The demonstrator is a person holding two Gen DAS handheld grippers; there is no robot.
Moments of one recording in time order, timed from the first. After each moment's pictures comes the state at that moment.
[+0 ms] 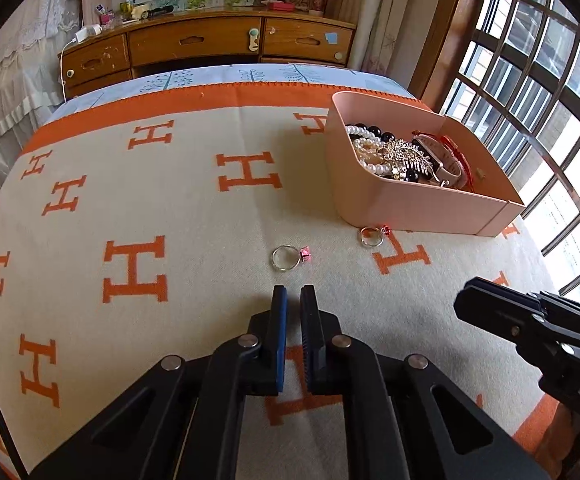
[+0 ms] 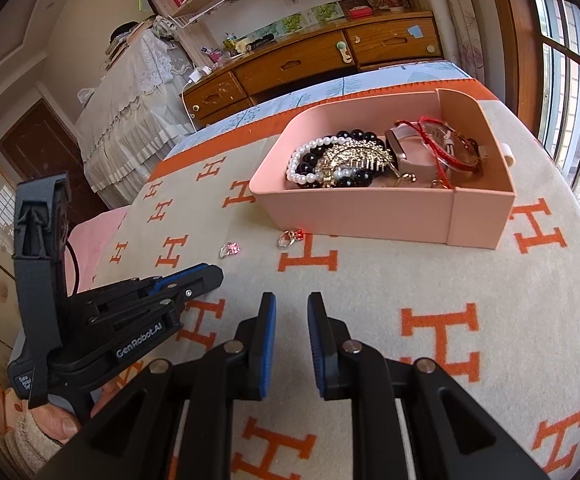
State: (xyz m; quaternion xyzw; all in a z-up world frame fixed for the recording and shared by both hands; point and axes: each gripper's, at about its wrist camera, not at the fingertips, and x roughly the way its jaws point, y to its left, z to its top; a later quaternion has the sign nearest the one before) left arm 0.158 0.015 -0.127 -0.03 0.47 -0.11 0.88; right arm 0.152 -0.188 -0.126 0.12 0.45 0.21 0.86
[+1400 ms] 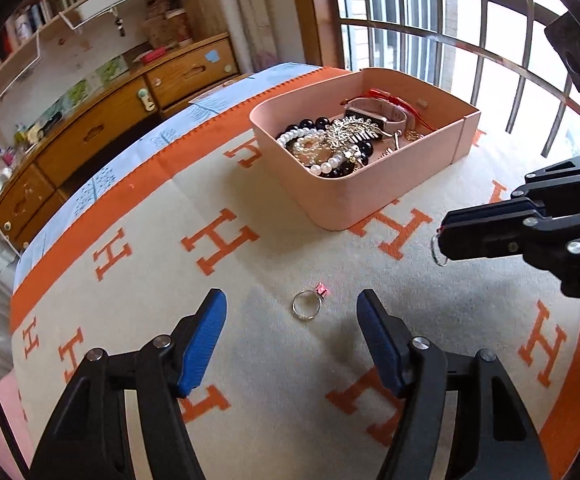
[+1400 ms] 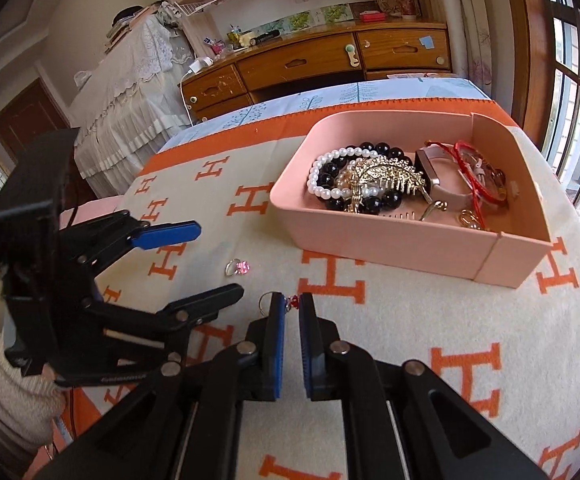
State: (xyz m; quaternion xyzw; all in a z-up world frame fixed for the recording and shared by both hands) left arm 0.182 0.001 -0.119 0.21 0.41 -0.27 0.84; right arm 0.162 -0.162 -0.118 0.09 0.44 0.20 0.87
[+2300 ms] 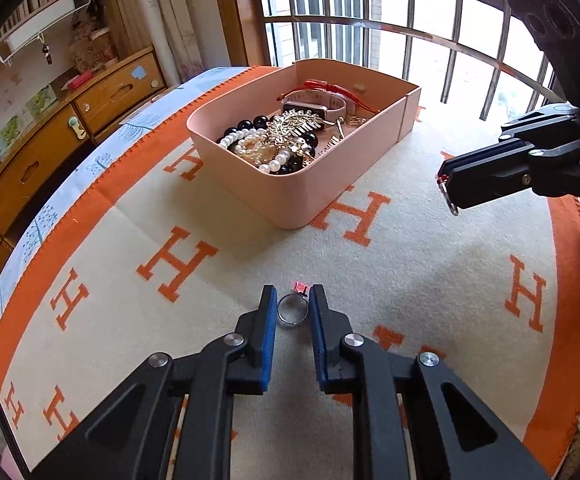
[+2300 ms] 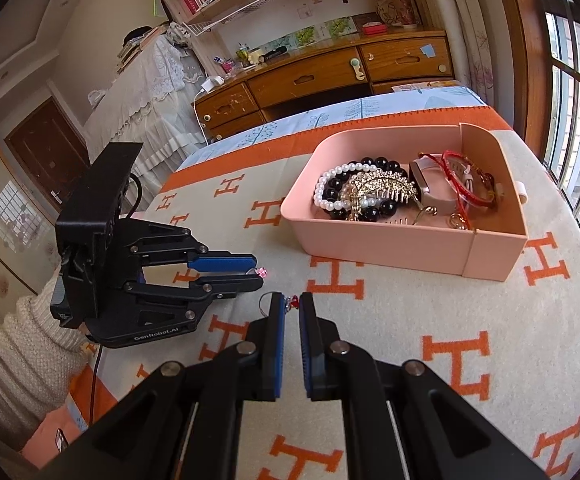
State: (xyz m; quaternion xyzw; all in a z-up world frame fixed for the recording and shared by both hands) left arm 0.189 0.004 -0.124 0.24 0.40 -0.38 0.80; right arm 0.145 -0.177 -0.104 0.12 0.42 0.22 0.87
